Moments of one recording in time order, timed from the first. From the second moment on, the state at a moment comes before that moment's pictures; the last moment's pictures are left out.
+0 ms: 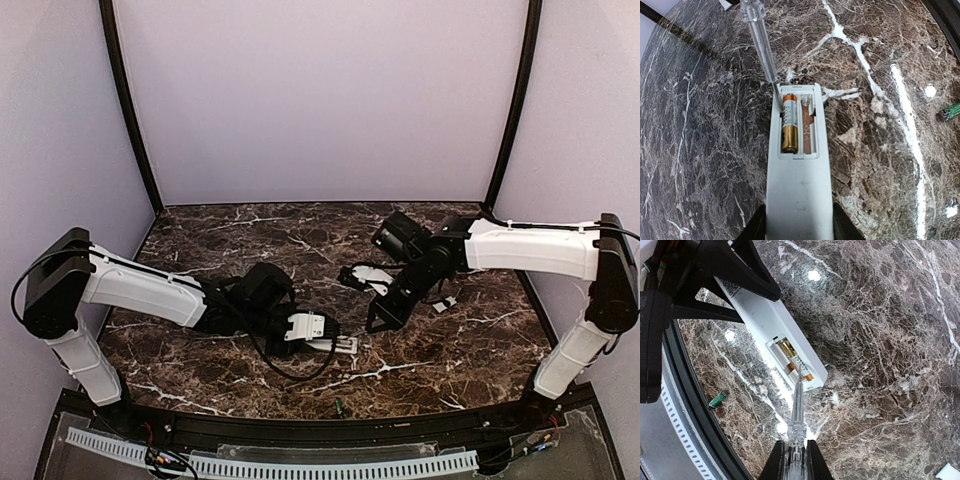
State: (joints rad) left arm -0.99 1.68 0.88 -0.05 0.17 0.72; right arm 0.89 1.61 1.21 -0.81 -0.31 -0.08
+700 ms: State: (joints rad) left arm -0.99 1.69 0.88 -0.06 0.17 0.72; right arm 0.89 1.63 1.21 -0.77 -0.31 -0.07
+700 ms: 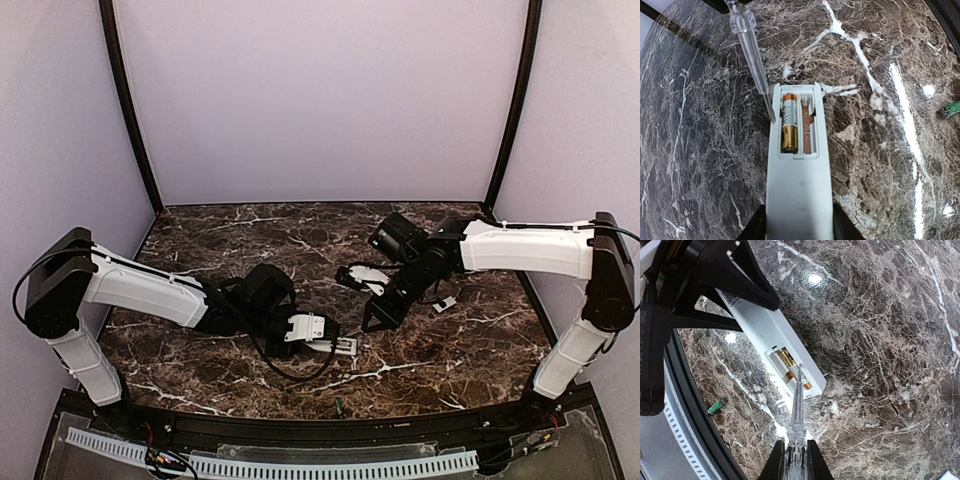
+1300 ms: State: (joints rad) left arm -0.99 1.69 0.88 -0.06 0.17 0.72; right arm 0.90 1.64 1.20 -0.75 -0.33 -0.06
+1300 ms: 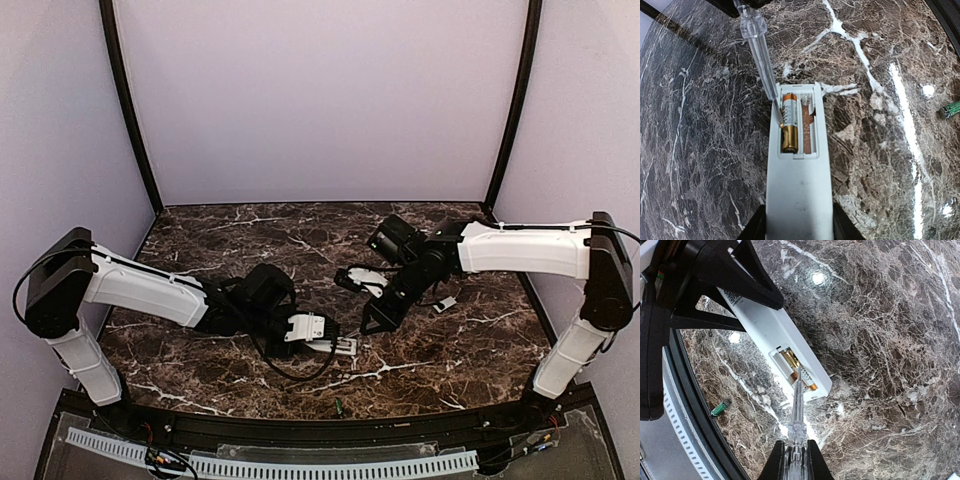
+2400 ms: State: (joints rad) left arm -0.99 1.69 0.88 -0.11 0.17 0.67; right arm 0.99 1.75 1.37 -0.87 -0.20 -0.15
